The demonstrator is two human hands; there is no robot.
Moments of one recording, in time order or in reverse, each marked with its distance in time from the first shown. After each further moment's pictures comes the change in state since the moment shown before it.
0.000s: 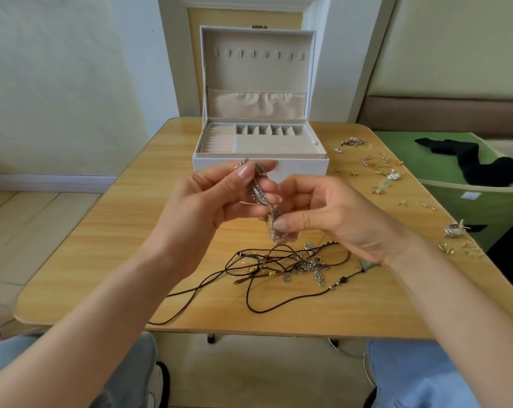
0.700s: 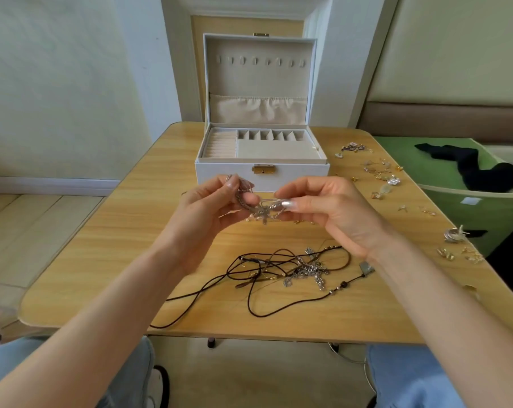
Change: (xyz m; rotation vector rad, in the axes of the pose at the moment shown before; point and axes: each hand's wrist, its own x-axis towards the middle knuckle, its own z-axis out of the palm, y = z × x) left_hand 0.013 -0.021 -0.022 0.013 0.090 -0.164; right_hand 0.012 0.016 -0.010 0.164 0.219 -0.024
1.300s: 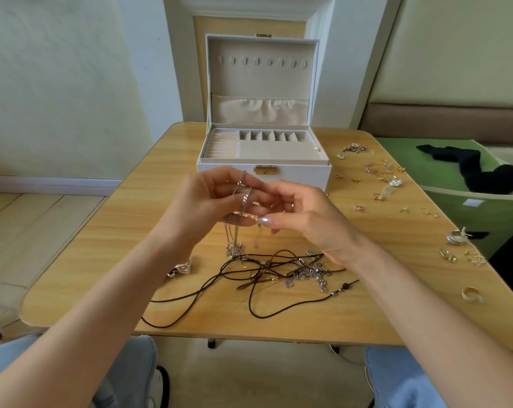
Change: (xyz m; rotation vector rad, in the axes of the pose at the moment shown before) left_hand 0.000 0.016 0.001 0.307 -0.062 0.121; right_hand 0.008 0.011 0.023 -0.251 -0.056 -0.014
